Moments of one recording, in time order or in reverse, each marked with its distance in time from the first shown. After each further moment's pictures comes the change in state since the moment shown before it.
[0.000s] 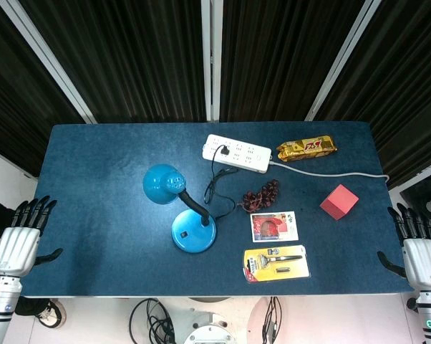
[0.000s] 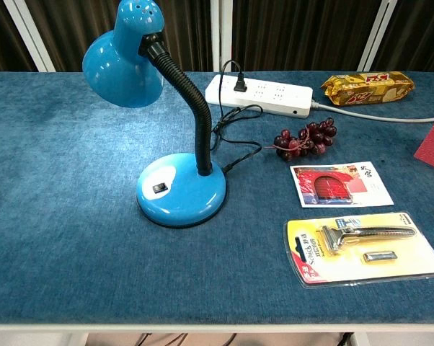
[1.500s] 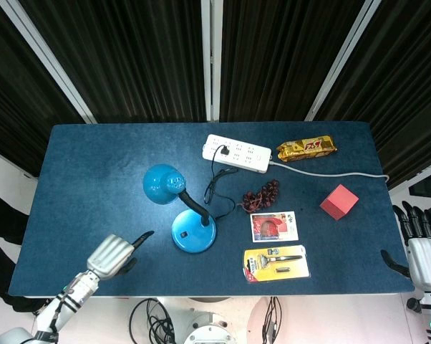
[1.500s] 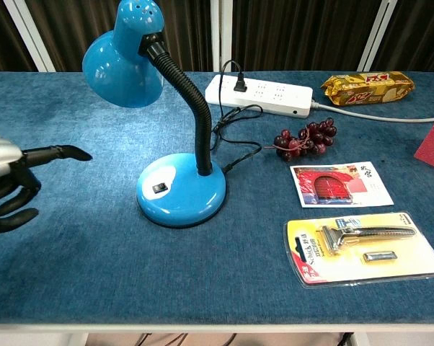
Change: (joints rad) left arm -0.252 -0.156 0.059 -0.118 0.104 -0.421 0.185; right arm -0.013 0.035 0.010 -0.052 0.004 0.023 -0.020
